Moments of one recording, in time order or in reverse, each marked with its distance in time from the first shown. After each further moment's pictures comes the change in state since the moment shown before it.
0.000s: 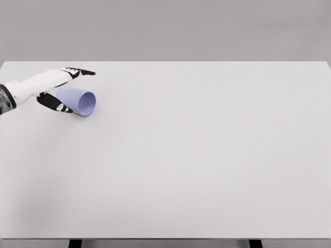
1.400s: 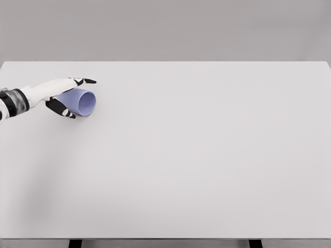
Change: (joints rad) left arm -0.040 -0.121 -0.035 0.197 -0.053 0.057 -0.049; right arm 0.000 0.000 0.000 0.000 0.000 0.000 0.000
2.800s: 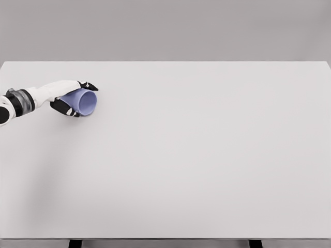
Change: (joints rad) left arm -0.014 -0.037 -0.012 0.041 -0.030 0.018 0.001; right arm 0.000 0.000 0.000 0.000 0.000 0.000 0.000
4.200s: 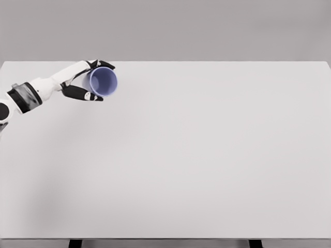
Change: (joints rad) left arm 0.055 0.000 0.073 -0.163 0.402 -0.037 0.005; right arm 0.000 0.000 0.000 0.000 0.000 0.000 0.000
